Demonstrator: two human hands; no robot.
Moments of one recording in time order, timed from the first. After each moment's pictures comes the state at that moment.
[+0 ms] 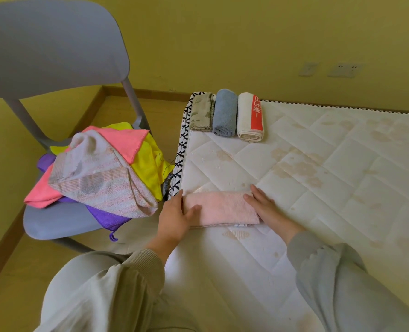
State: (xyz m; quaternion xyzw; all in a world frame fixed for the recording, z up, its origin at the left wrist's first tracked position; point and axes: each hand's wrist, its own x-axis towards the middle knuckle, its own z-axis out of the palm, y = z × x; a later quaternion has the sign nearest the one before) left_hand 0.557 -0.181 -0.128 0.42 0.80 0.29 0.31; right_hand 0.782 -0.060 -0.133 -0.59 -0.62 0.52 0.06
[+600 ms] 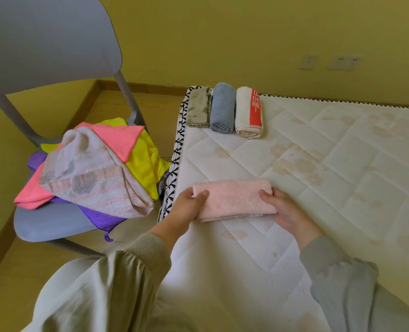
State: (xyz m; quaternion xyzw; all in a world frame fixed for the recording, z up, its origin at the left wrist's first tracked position) left_hand 0.580 -0.144 -0.106 0.19 0.66 0.46 0.57; right_hand 0.802 -0.049 -0.114 -0.52 -0.41 0.71 0.25
